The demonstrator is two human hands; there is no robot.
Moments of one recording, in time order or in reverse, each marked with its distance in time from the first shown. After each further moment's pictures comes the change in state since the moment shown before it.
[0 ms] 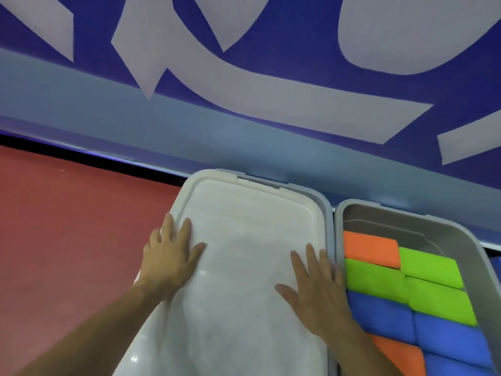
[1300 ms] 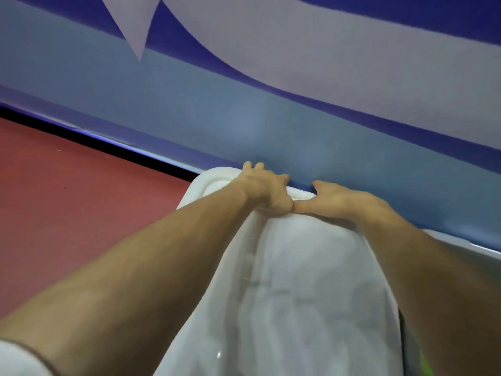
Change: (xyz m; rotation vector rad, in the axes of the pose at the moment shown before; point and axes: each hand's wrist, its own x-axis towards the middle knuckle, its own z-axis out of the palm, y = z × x) left_hand 0.214 0.149 -0.010 0.265 -0.294 0.335; right_hand 0.263 -0.010 -0.080 0.226 -0.339 0.039
